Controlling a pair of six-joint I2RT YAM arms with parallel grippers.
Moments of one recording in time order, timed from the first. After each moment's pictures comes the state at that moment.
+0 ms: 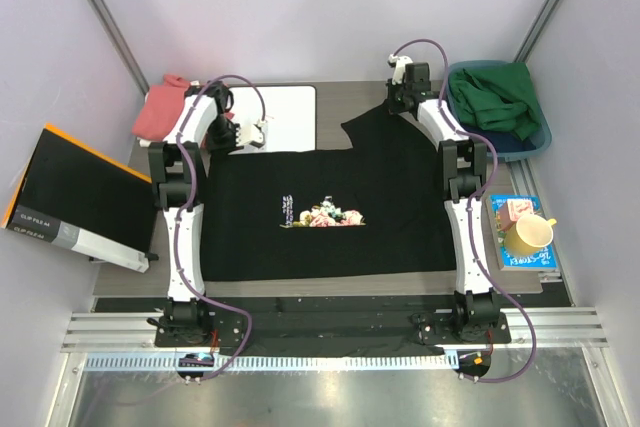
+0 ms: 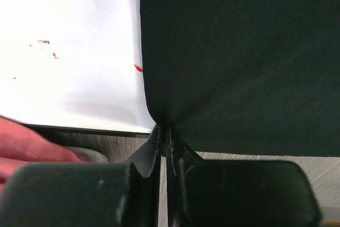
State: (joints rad) left arm -0.04 2.45 2.19 -1.25 0.09 1.44; right arm 0.12 2.67 2.36 -0.32 -0.20 -0.08
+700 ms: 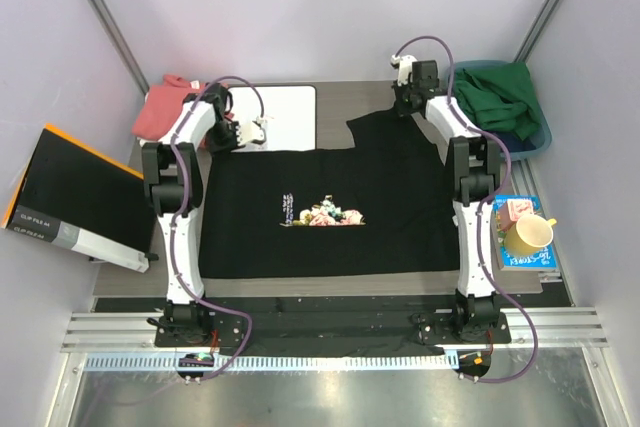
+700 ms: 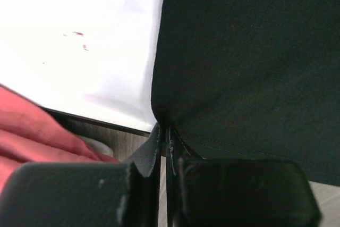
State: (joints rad) left arm -0.05 2.33 1.98 -1.03 0.09 1.35; right arm 0.11 2.51 2.16 -0.34 -0.15 -0.20
